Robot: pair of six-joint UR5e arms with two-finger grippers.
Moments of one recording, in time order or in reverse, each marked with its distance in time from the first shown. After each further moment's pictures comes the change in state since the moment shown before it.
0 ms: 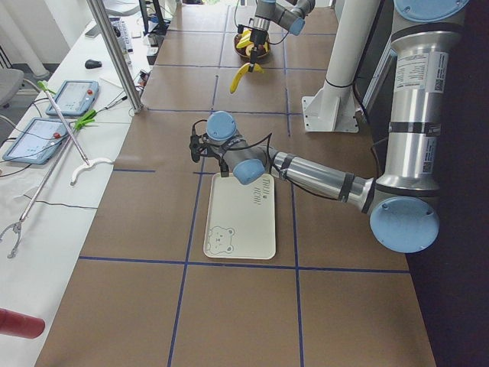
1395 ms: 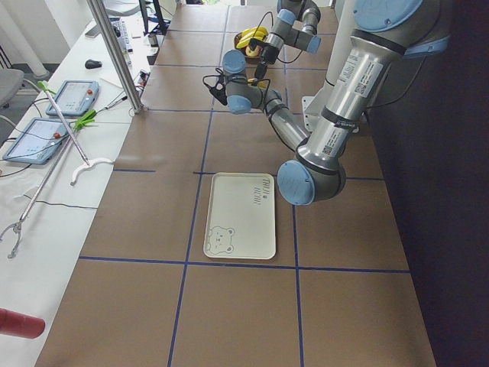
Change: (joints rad) left arm 0.412 -0.453 0.024 0.053 0.330 -1.071; right arm -0.219 0.170 -0.147 0.235 -0.416 0.270
